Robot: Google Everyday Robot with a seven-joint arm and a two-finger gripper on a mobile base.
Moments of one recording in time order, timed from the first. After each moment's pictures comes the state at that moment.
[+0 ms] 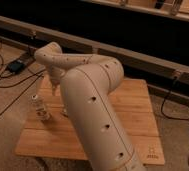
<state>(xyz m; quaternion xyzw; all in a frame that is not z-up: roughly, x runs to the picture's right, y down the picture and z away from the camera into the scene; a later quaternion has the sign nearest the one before) -0.161 0.021 0.857 -0.27 0.27 0.54 0.75</state>
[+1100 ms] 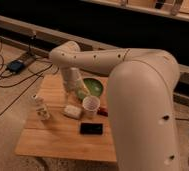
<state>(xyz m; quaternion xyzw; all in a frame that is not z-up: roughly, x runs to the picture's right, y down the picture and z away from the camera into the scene) -0.075 0.058 0.737 -0.29 0.28 0.54 0.74</state>
